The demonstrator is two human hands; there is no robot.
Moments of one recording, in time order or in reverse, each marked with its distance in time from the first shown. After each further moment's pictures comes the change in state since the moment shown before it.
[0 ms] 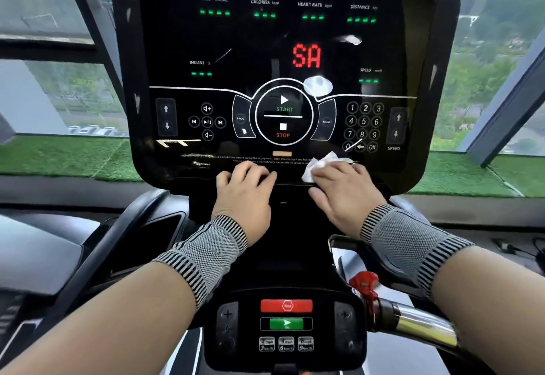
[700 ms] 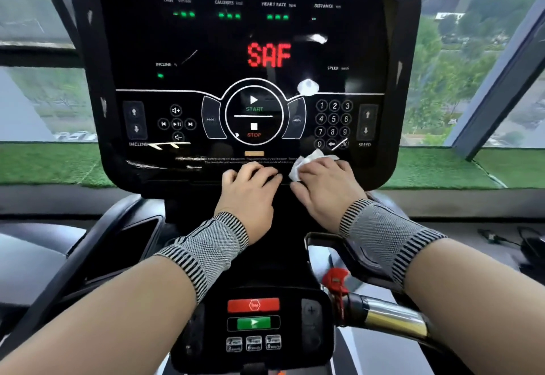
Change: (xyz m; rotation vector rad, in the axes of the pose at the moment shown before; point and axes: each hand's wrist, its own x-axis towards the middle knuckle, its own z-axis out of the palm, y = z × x) left_hand 0.017 0.038 0.007 -0.001 -0.021 0.117; right_hand -0.005 0.015 -0.008 0.012 -0.049 0.053
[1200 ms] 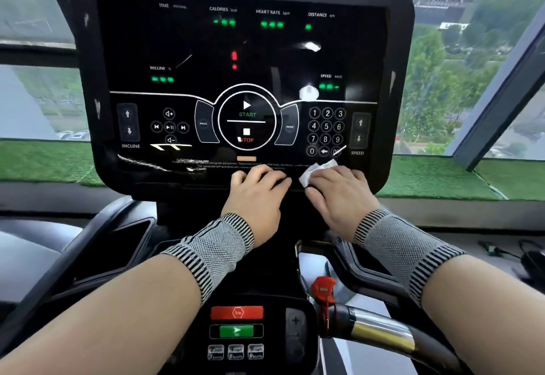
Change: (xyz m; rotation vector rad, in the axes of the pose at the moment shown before) left_hand 0.015 0.026 -0.004 -0.019 -0.035 0.041; right_hand -0.015 0.035 0.003 0.039 0.019 0.027
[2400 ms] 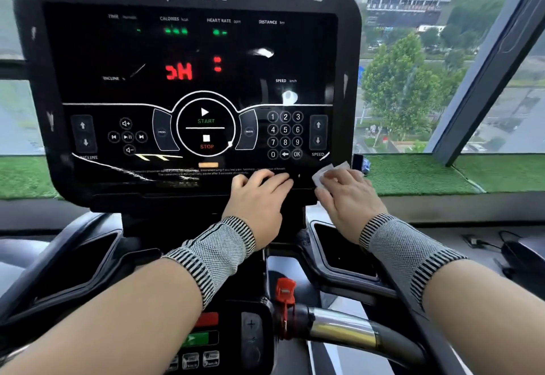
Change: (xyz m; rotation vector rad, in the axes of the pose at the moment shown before) left_hand 0.026 0.055 0.006 0.052 0.037 0.043; right_hand -0.035 0.068 -0.004 0.073 0.012 0.153
